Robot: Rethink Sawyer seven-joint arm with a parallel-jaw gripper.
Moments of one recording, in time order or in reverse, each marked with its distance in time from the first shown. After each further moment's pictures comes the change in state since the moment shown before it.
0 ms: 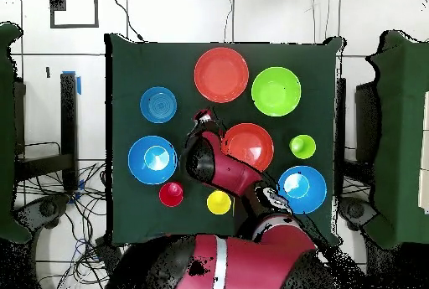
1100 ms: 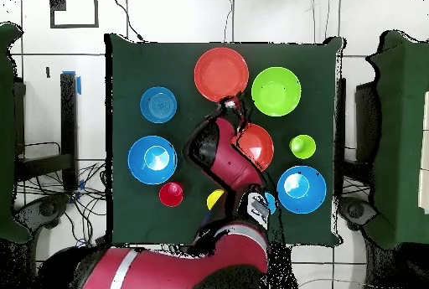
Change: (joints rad) arm 0.216 0.033 -0.267 -0.094 0.377 -0.023 0.000
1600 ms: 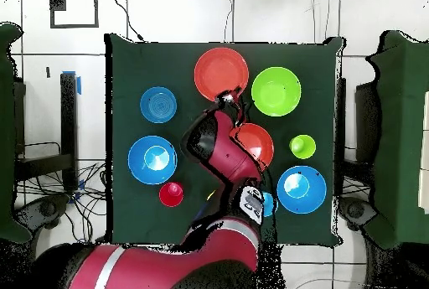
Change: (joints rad) arm 0.035 0.030 -0.041 -0.066 0.030 0.079 0.000
